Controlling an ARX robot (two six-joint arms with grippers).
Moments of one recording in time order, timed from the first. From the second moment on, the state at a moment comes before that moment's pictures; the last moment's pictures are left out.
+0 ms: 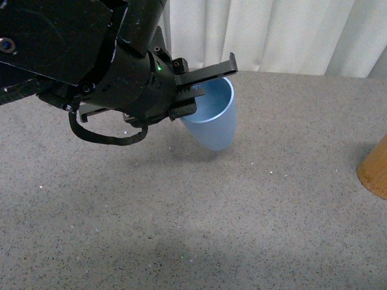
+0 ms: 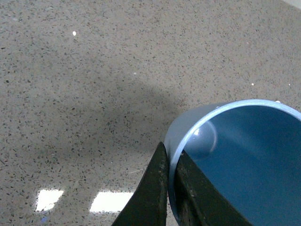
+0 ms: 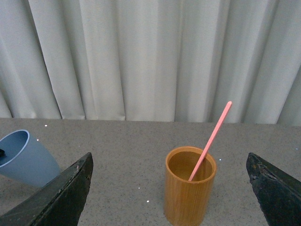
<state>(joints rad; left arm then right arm) -0.52 1.90 0.99 0.21 -0.17 -0.58 0.00 0.00 0.00 0.00 0.00 0.00</state>
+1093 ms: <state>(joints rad) -0.57 1.98 1.00 0.19 -0.23 -0.50 0.00 0.00 0.00 0.00 0.00 0.00</state>
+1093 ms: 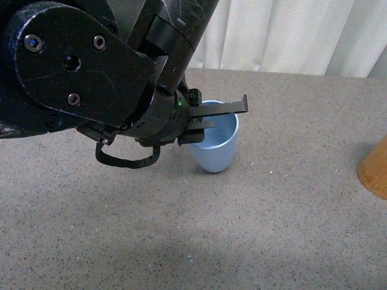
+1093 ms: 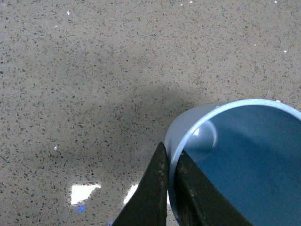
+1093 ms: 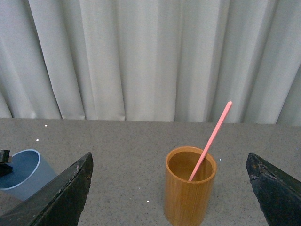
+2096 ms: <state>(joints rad) -0.45 1.86 0.76 0.77 -0.39 -0.33 0.00 0.00 0.00 0.00 0.00 0.00</state>
